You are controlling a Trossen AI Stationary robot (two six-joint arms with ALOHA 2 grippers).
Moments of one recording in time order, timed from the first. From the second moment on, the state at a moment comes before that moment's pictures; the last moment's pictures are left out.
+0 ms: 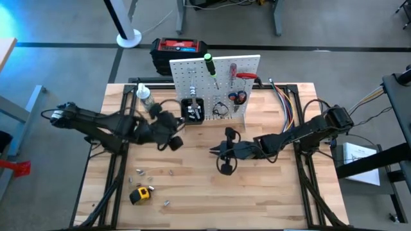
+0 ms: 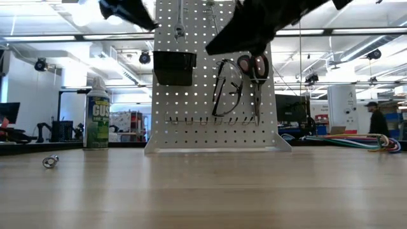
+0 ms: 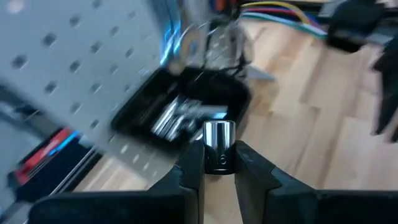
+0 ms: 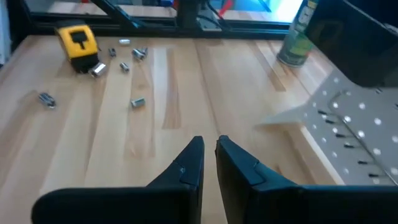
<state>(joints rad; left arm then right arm) -0.23 1.24 1.16 -0.72 -0.74 -0.40 0.28 1.58 0.94 0.13 0.38 0.11</state>
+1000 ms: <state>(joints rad) -0.27 1.30 1.31 -1.12 -0.41 -0.48 0.27 1.59 0.88 0.14 0.40 0.12</state>
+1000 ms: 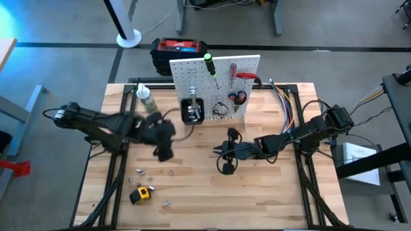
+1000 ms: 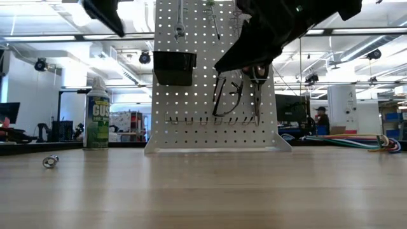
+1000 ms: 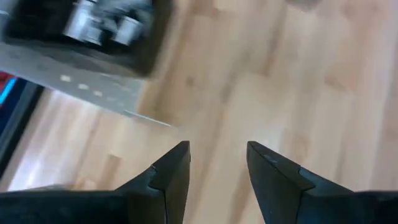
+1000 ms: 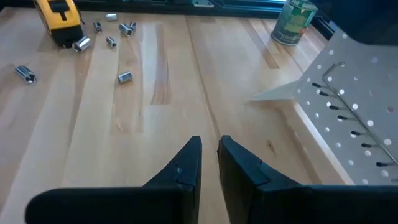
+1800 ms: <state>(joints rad) -0.56 1.38 0.80 -0.60 -0.26 -0.32 0.27 1.59 0.87 0.13 0.40 0.13</state>
